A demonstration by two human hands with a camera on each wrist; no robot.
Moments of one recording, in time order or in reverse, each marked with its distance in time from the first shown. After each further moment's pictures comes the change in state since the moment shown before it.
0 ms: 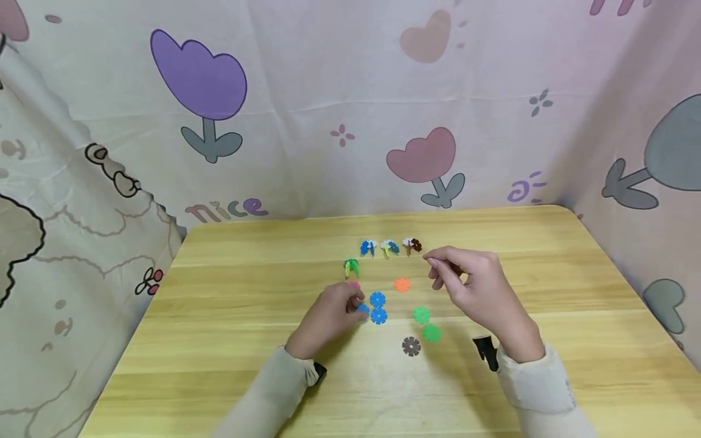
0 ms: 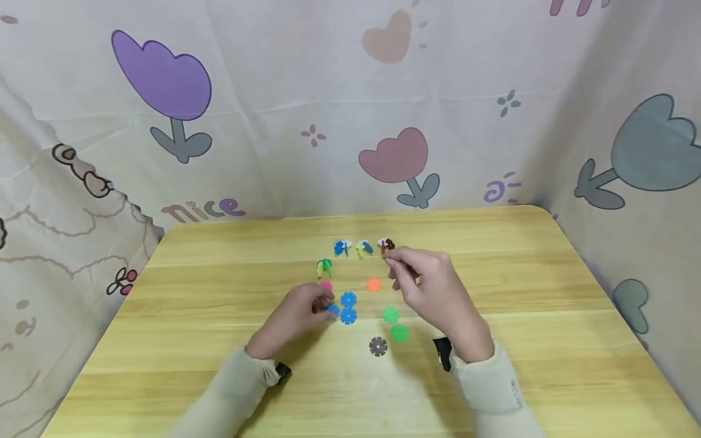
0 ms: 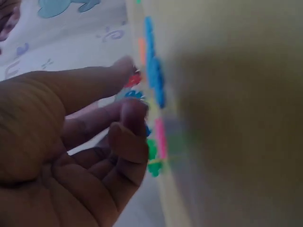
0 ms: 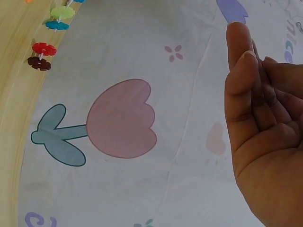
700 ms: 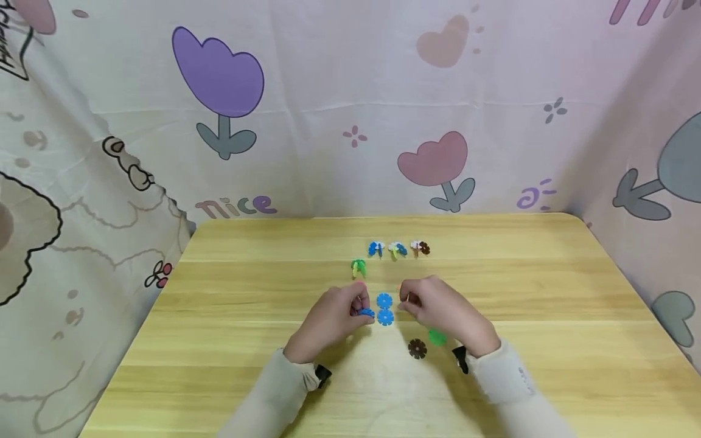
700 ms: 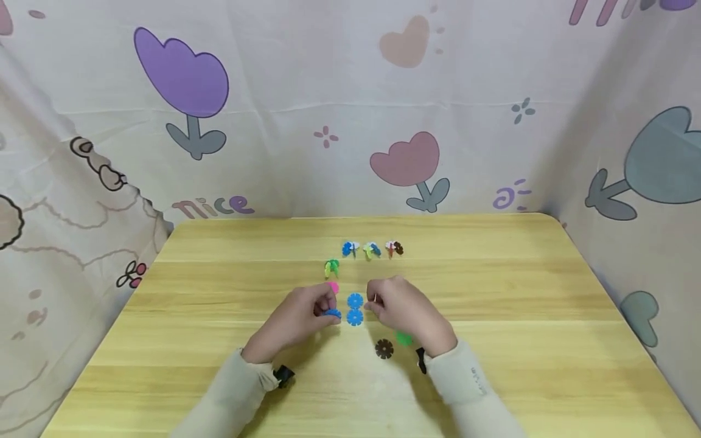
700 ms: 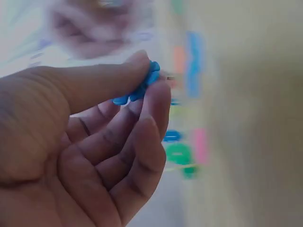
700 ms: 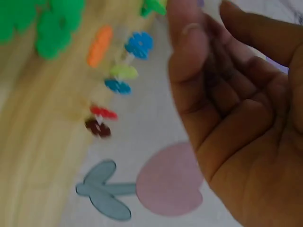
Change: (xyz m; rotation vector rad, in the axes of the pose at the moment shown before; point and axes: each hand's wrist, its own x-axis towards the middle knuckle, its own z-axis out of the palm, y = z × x) left_hand -0.017 0.017 -0.018 -0.057 -0.027 -0.010; right_hand -0.005 0.025 0.067 -0.071 -0.571 0.241
